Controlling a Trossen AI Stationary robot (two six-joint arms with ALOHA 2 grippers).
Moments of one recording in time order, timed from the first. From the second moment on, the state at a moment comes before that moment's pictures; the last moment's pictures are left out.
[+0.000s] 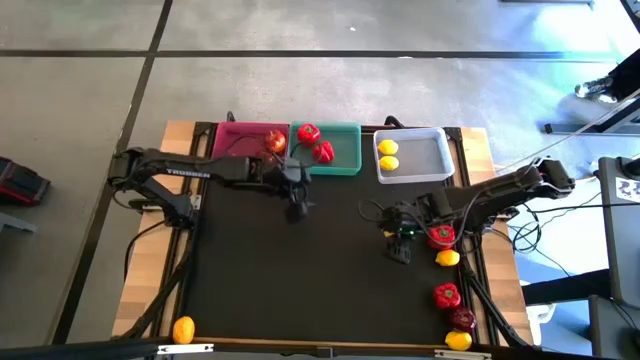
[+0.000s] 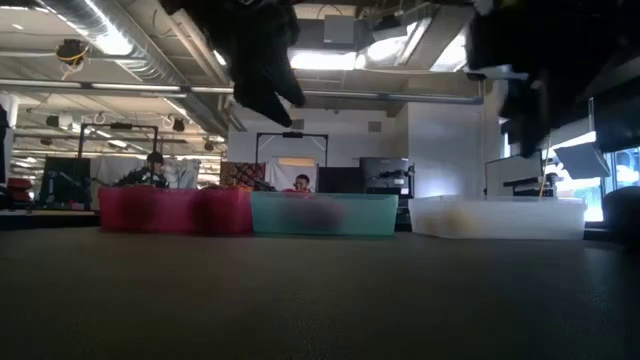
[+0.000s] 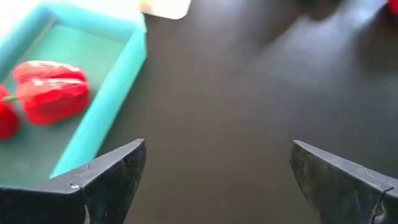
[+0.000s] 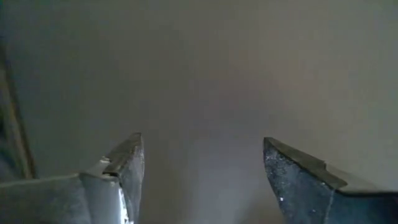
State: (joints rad) left arm 0.08 1.48 1.09 -0.43 -0.13 -0.20; right arm 0.23 1.30 0.92 -0.78 -0.10 0.56
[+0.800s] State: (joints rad) left arm 0.04 1.48 1.02 -0.23 -0.13 -0.21; right arm 0.26 1.08 0.92 -1.37 -0.13 0.90
